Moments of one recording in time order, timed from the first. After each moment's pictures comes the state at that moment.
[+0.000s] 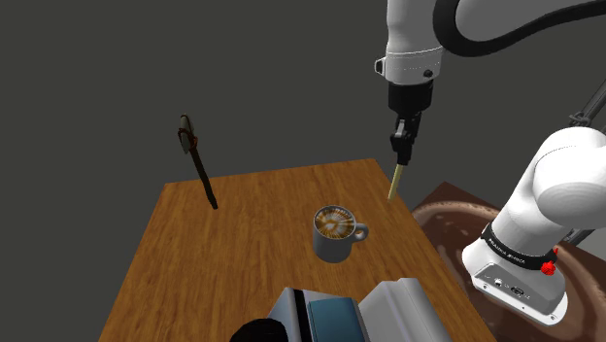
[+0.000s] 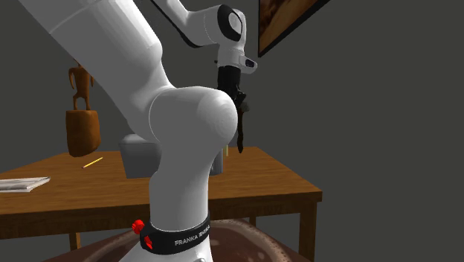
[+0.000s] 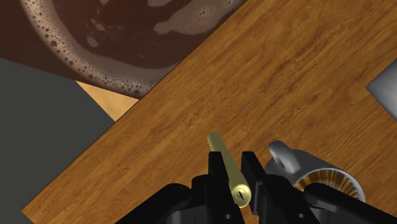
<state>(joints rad) 0.19 -0.73 0.30 -2.55 0.23 1.67 0.07</state>
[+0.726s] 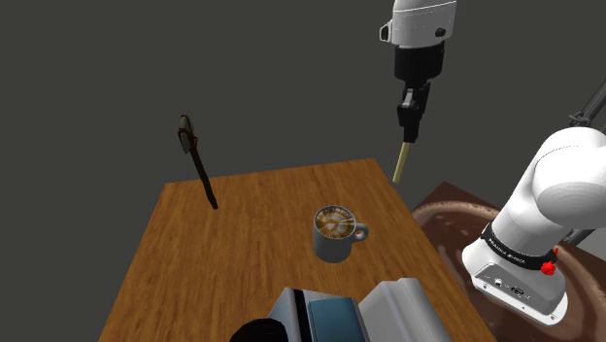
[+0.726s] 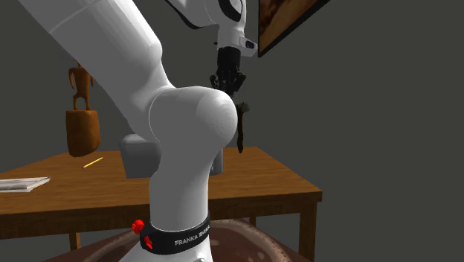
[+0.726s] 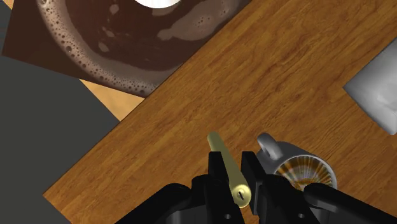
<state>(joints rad) 0.18 -0.73 0.28 -2.41 0.20 1.53 0.08</state>
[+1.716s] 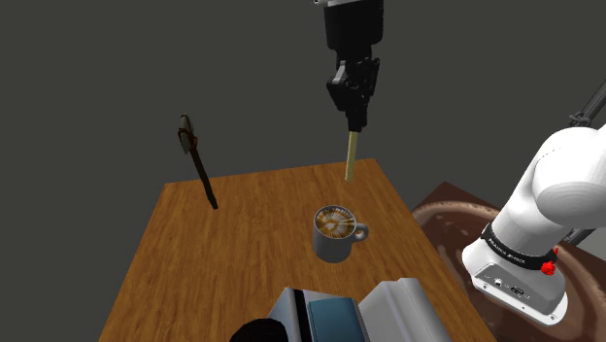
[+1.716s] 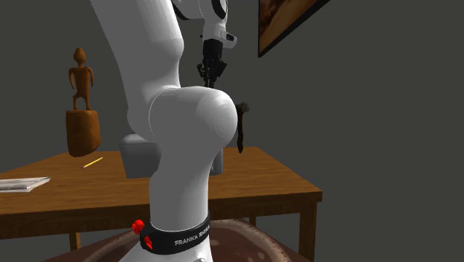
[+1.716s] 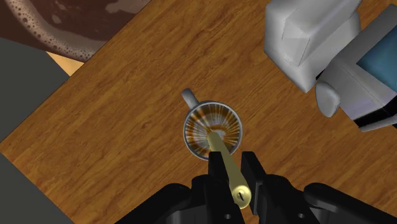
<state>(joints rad) 0.18 -0.38 0.49 -1.95 0.23 1.46 0.34</state>
